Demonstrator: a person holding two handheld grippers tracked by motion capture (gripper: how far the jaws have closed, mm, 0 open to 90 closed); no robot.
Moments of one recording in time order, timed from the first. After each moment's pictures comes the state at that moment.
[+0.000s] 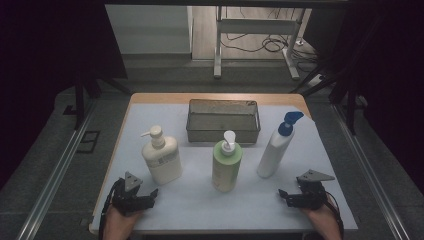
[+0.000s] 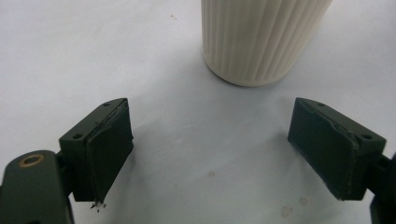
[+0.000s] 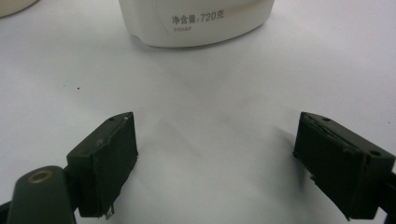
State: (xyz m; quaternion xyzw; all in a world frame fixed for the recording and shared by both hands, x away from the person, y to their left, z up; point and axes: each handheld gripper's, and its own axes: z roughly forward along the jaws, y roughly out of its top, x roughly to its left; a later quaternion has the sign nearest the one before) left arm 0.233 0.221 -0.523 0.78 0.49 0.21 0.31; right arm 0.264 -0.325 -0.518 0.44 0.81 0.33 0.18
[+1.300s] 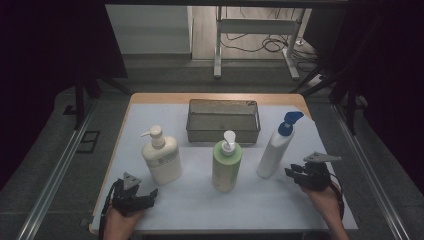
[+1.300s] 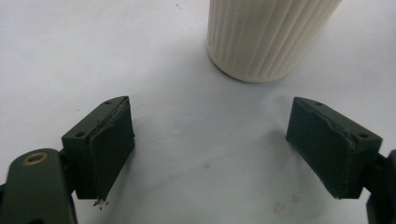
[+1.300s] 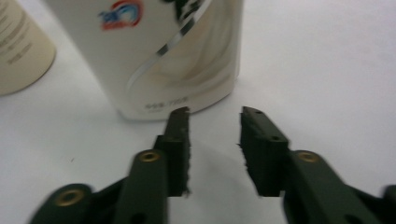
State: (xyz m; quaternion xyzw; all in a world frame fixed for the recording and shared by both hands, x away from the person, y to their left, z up) left arm 0.231 0.220 -0.524 0.77 0.53 0.20 0.31; right arm 0.303 -0.333 -0.484 0.46 0.79 0.36 0.17
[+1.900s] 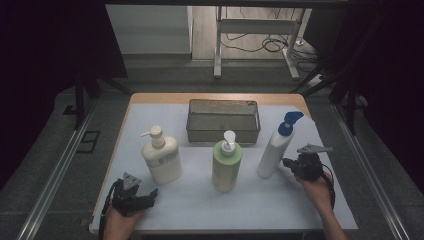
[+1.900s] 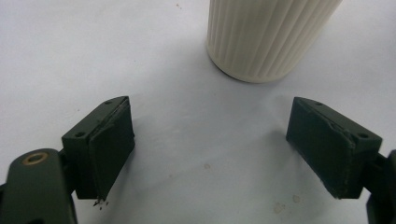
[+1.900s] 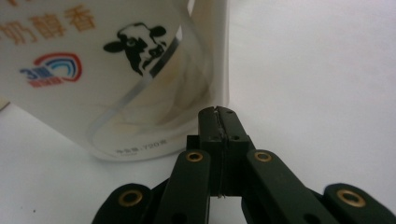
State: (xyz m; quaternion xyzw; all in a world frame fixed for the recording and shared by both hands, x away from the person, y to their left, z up) left arm 0.231 0.220 -0.524 0.77 0.53 0.20 0.31; right arm 0.333 -0.323 -0.491 0.46 0.79 0.36 0.17
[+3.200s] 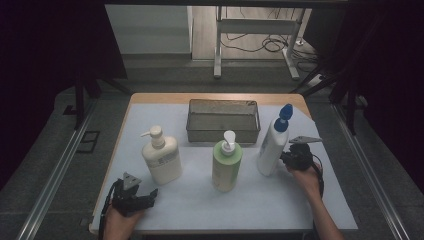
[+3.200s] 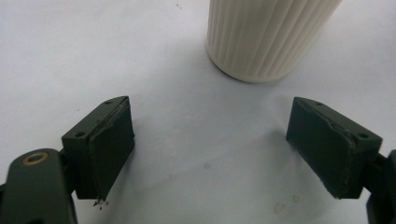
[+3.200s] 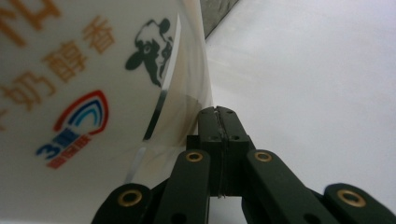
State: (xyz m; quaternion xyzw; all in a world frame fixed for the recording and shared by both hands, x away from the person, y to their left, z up) left arm 0.231 0.220 -0.524 0.77 0.52 0.20 0.31; right arm 0.367 -0.308 -0.498 0.46 0.79 0.38 0.15
